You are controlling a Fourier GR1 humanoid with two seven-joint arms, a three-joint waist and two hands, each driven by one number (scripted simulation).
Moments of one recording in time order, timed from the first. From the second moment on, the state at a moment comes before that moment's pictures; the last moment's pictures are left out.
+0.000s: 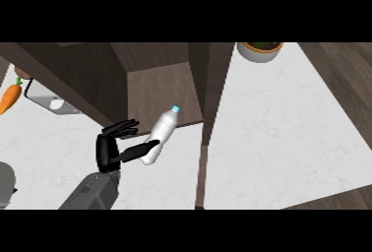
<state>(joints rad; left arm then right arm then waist) -0.32 0.19 -0.40 -0.83 0.64 0.63 -0.73 0.12 -0.41 -0.36 -2.17 -0.68 0.31 0.17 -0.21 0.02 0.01</state>
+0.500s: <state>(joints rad) -0.37 0.16 -0.44 -0.82 0.66 0.63 -0.70 0.11 -0.43 -0.37 -2.17 -0.68 0.31 0.17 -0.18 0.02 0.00</state>
